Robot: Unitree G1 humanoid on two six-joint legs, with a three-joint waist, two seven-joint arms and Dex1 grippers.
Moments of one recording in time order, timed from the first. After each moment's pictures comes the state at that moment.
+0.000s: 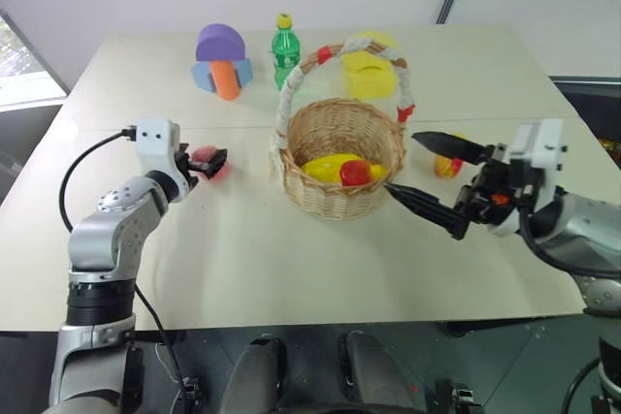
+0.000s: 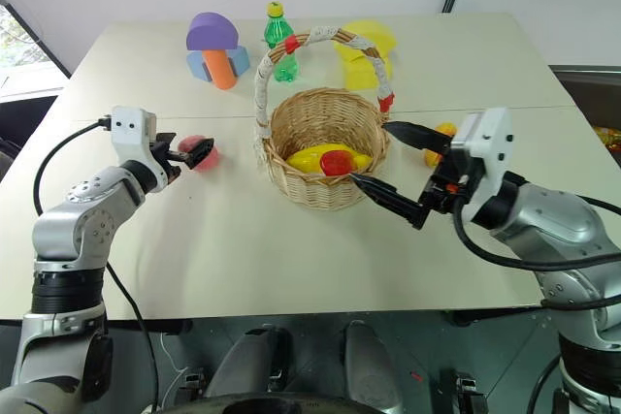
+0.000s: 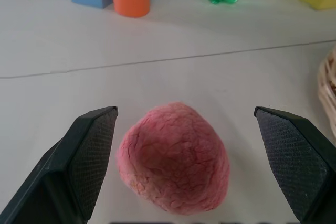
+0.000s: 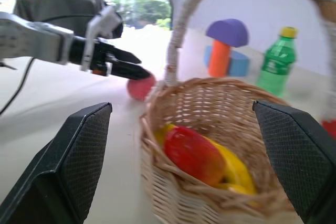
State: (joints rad) left arm -0.45 0.47 0.18 -0.08 -0.44 0.76 -0.24; right arm -0.19 -0.77 -0.25 -0.63 0.85 0.57 0.69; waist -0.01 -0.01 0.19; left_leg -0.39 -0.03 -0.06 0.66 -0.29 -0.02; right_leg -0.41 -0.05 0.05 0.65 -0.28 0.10
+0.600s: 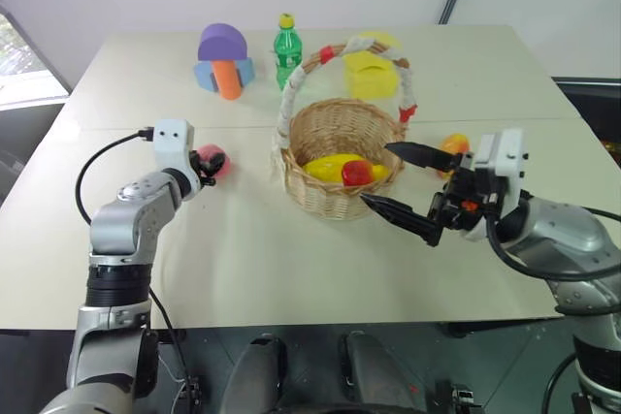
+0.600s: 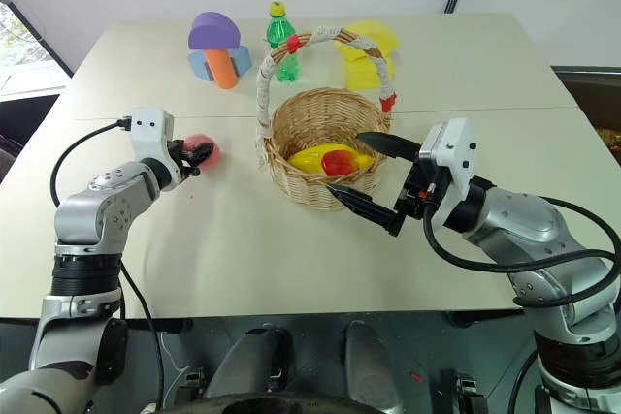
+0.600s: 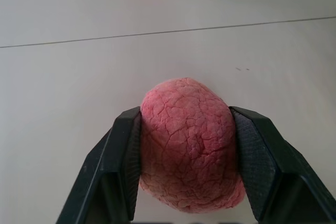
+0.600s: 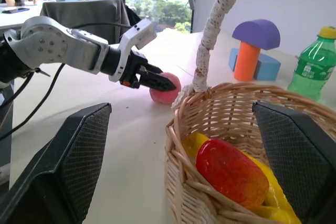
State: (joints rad) left arm -0.51 0.46 0.15 -0.01 -0.35 0.84 -0.21; right arm -0.18 -0.72 -0.17 -0.63 0.80 0.54 0.70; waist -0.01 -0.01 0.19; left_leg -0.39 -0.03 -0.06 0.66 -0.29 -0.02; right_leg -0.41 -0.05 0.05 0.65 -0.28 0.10
